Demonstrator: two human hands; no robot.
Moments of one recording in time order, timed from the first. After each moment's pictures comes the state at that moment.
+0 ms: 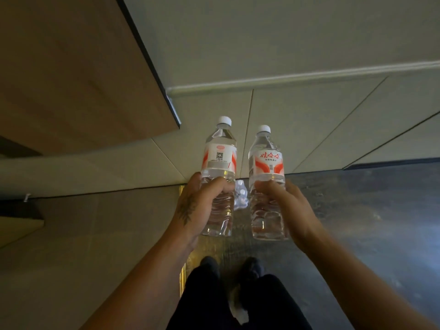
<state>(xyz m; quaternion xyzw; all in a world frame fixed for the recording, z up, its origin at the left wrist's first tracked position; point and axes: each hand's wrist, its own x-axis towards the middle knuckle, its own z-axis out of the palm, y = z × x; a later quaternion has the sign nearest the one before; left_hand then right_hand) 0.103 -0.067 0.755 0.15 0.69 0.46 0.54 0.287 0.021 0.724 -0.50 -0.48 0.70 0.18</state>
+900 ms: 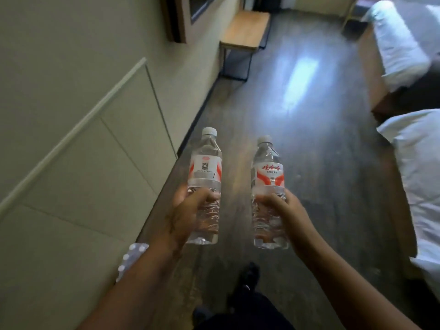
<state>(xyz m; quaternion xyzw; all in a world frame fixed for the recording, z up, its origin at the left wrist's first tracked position) 0.359 -0.114 0.847 0.49 0.44 0.16 0.73 0.524 -0.267 0.845 -0.73 -0.14 0.40 0.54</state>
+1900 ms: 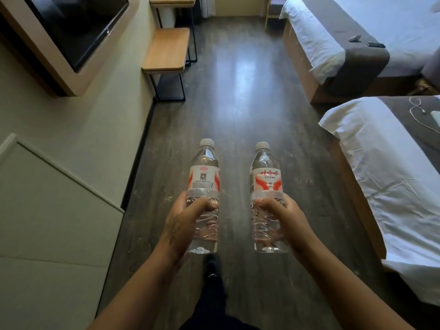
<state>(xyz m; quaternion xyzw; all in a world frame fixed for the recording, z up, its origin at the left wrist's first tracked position) 0.744 -0.077 0.839 0.59 0.36 0.05 0.72 0.871 -0.269 0.822 -0.73 -0.03 0.33 0.60</state>
